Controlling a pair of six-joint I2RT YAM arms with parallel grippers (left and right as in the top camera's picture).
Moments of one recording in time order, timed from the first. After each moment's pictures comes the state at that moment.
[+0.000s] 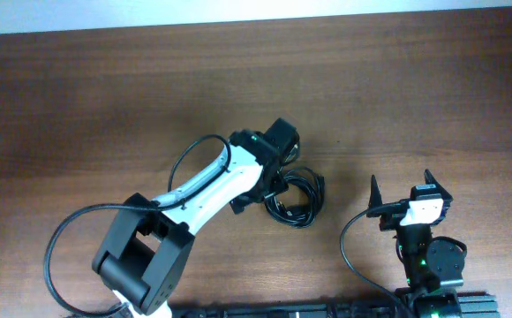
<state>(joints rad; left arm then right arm) -0.71 1.87 1.30 -0.98 -0.02 -1.13 0.03 0.01 0.01 -0.07 0.02 -0.09</state>
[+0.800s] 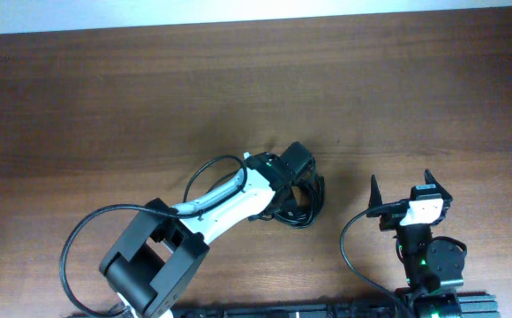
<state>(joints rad) -0.82 1.87 1.18 -0.77 -0.09 -1.07 0.03 0.01 0.01 -0.07 0.02 -0.09</state>
